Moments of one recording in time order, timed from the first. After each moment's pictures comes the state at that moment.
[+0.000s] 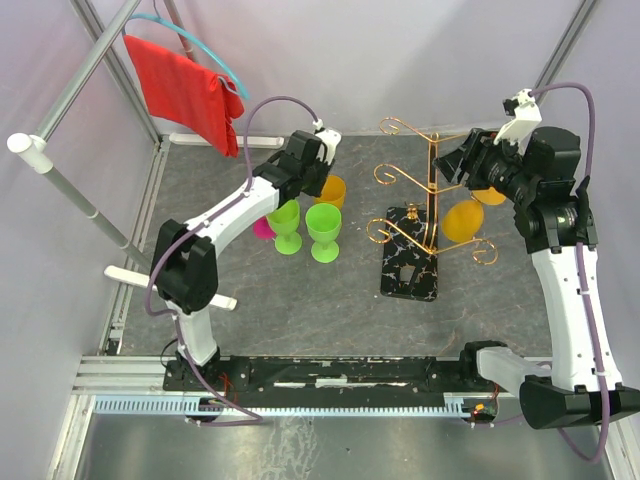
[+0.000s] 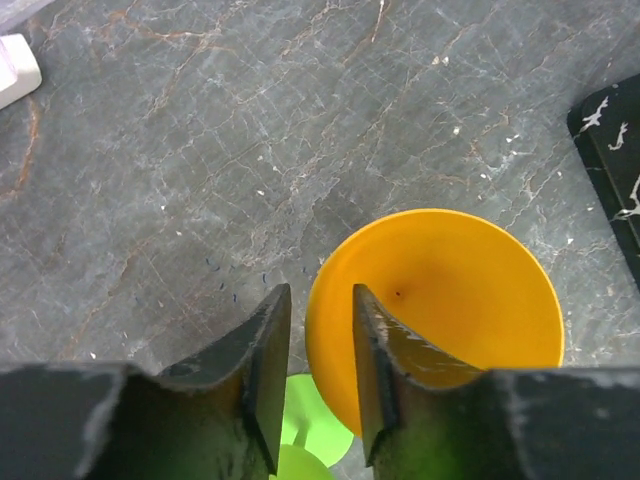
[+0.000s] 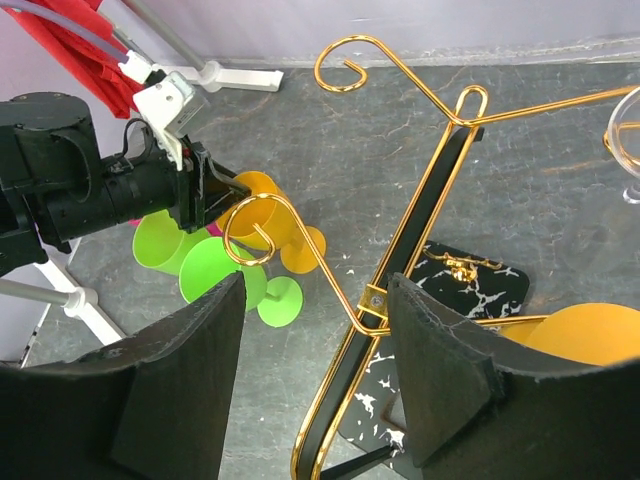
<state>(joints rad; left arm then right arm) -0.57 1.85 1.57 -0.39 -0.10 0.07 0.05 1.10 1.44 -0.61 -0.38 0.30</state>
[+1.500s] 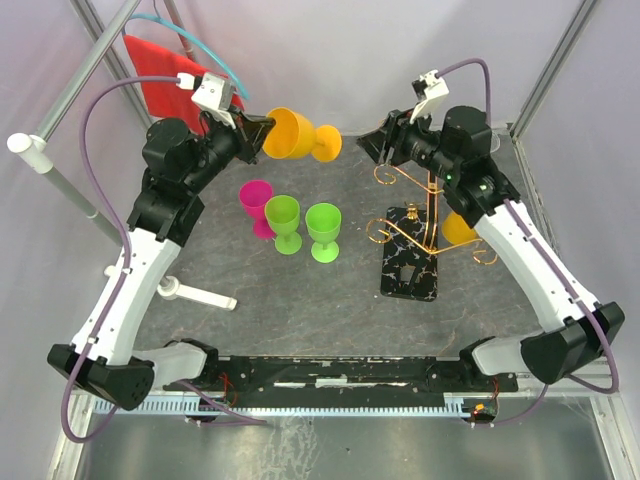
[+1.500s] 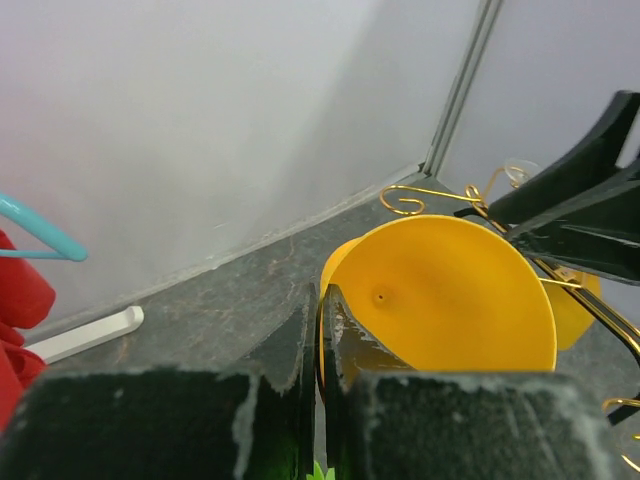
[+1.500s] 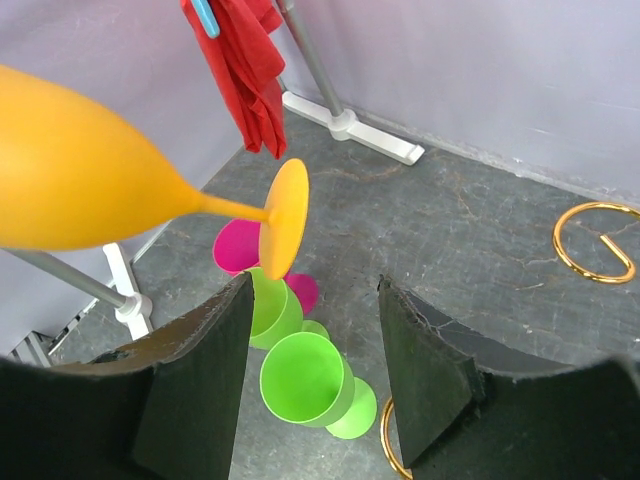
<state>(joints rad) -0.37 1.21 1.47 -0.18 0.25 -0.11 0.43 1.35 1.48 -0.19 -0.30 0.28</state>
